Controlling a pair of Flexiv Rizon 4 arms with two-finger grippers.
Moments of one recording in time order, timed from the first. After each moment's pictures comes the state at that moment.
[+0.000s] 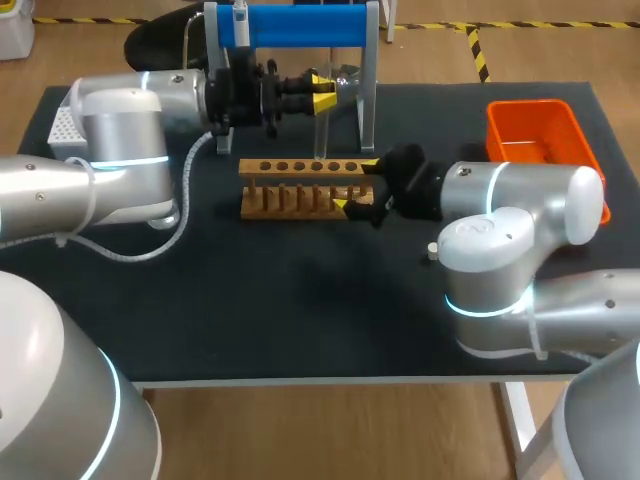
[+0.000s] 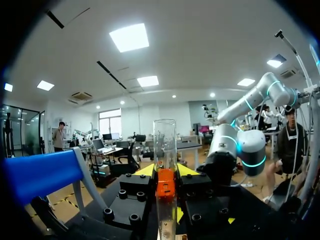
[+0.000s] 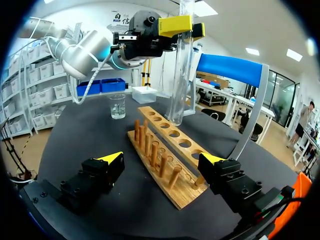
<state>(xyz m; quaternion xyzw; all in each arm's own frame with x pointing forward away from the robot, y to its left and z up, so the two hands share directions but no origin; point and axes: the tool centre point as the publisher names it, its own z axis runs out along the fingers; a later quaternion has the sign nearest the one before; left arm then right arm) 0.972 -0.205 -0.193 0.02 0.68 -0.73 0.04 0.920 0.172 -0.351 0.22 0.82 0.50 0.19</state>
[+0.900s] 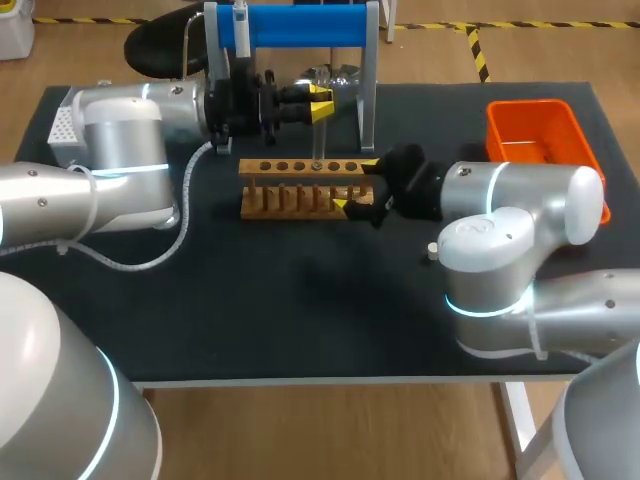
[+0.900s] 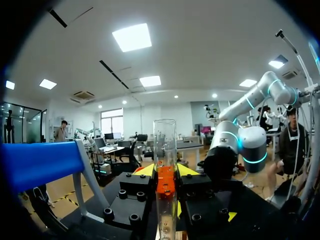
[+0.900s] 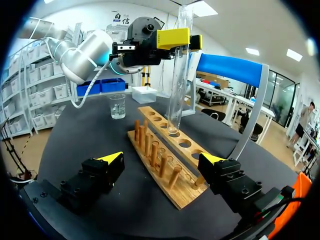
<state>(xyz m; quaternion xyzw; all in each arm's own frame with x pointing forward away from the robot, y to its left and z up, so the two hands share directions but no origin) 0.974 -0.201 -0.211 0.01 0.68 -0.73 0.04 0.920 0.172 -0.351 0.22 0.82 0.50 0.19</state>
